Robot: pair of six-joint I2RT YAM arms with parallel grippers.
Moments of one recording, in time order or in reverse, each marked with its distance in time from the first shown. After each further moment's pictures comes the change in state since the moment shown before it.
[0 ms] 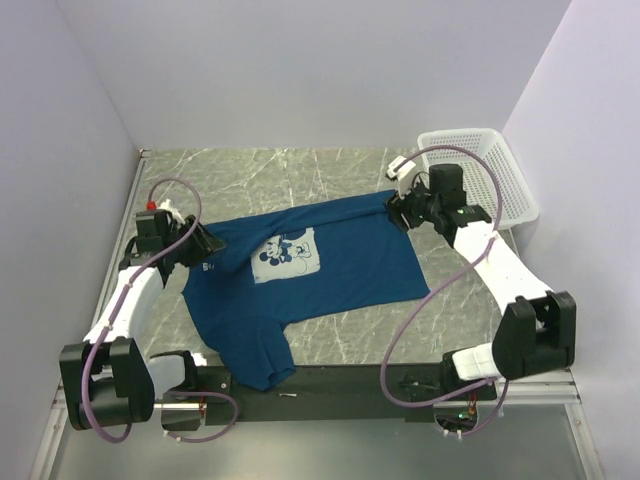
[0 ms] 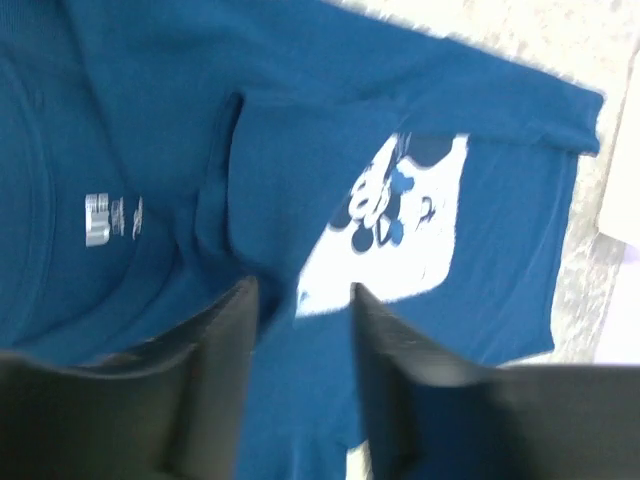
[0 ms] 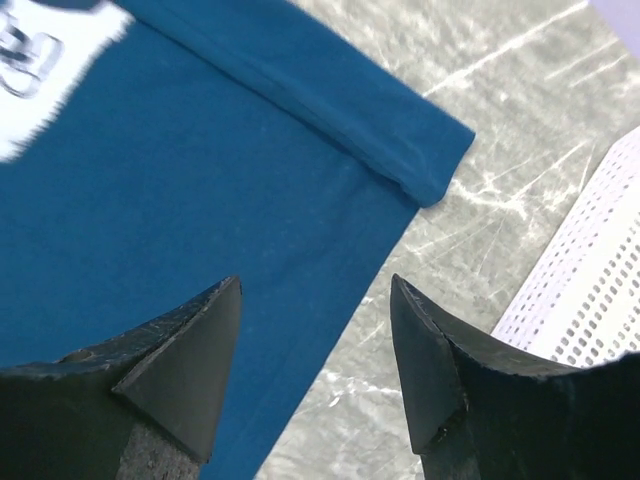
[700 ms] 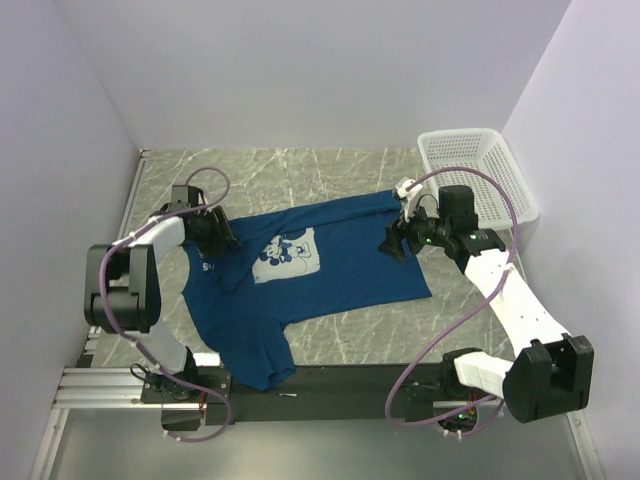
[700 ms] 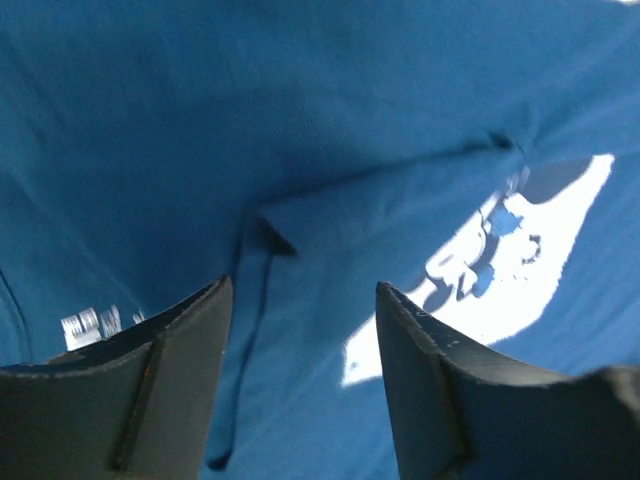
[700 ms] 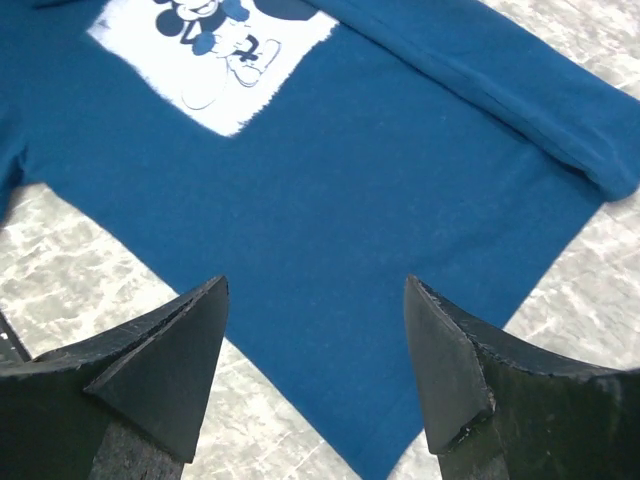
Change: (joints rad) left arm -0.107 0.498 0.272 -0.093 -0.096 0.072; right arm -0.003 -0.232 -0.146 -0.109 -0.275 0.146
